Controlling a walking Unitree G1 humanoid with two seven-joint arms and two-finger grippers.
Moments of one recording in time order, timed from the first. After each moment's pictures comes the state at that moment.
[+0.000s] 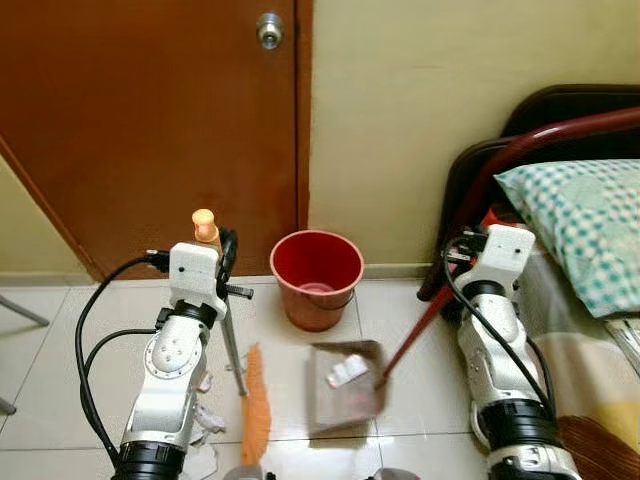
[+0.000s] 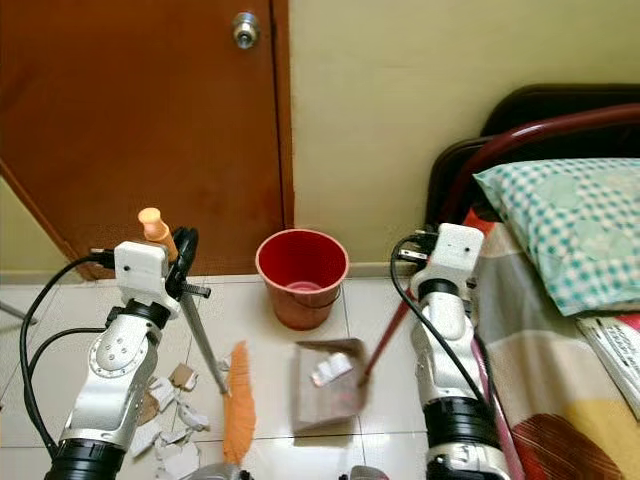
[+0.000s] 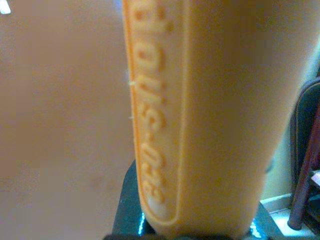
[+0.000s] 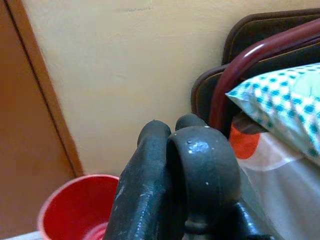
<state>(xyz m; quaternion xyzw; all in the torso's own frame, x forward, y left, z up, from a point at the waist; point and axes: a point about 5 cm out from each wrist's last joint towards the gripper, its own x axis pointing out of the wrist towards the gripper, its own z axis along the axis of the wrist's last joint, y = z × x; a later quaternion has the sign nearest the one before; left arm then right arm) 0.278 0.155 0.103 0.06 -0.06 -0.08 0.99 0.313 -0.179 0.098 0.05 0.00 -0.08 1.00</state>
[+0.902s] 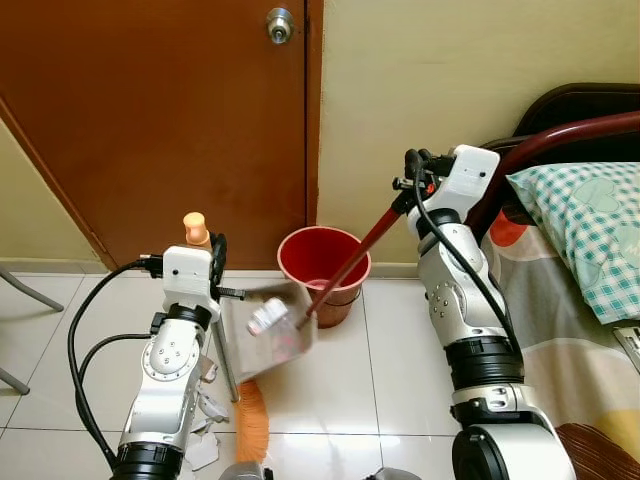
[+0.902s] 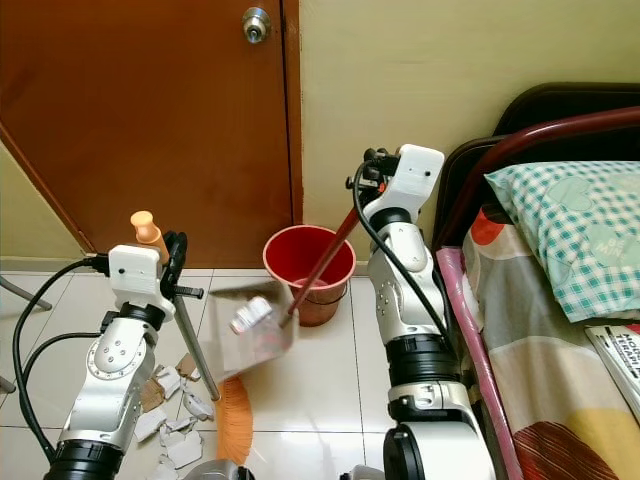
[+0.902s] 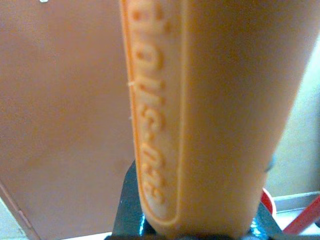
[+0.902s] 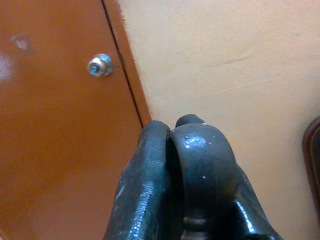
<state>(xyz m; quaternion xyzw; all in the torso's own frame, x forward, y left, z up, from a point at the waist) 0.278 0.162 0.098 0.06 -0.05 -0.05 1.00 0.354 -0.124 0.174 0.14 -0.07 0.04 0.99</state>
